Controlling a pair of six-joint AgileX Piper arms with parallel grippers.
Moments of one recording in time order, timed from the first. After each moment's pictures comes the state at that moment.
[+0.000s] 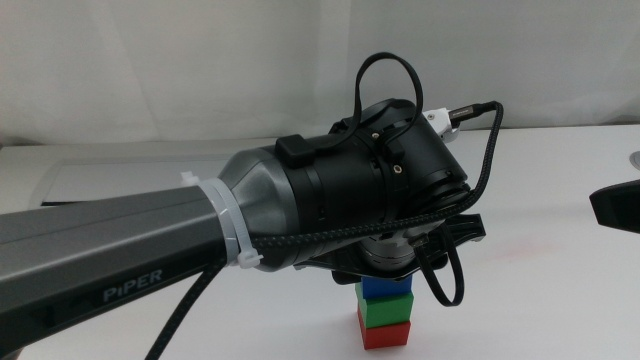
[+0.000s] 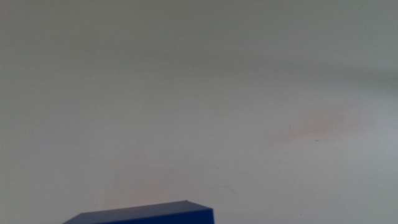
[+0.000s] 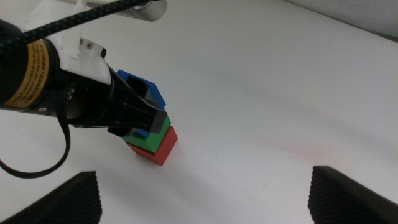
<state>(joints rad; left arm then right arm) -1.01 1.88 -1.54 0.33 1.08 -1.26 0.24 0.91 -1.10 0.41 1.14 -0.46</state>
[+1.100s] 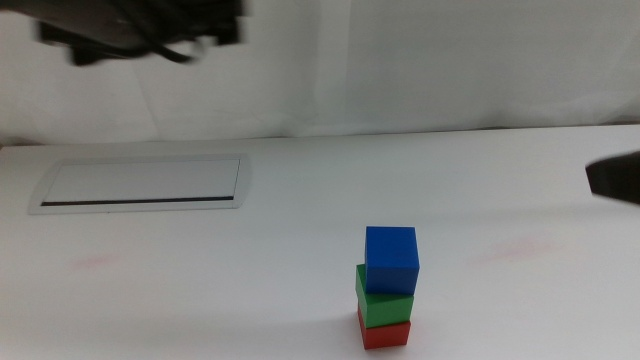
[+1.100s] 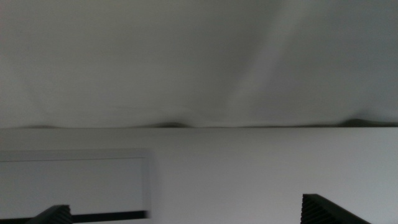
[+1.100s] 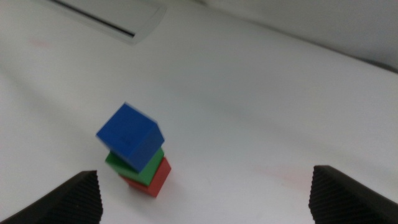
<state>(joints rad) -0.43 1.50 -1.54 0.24 0.87 -0.53 0.24 0.91 -1.10 0.42 1.07 -0.46</state>
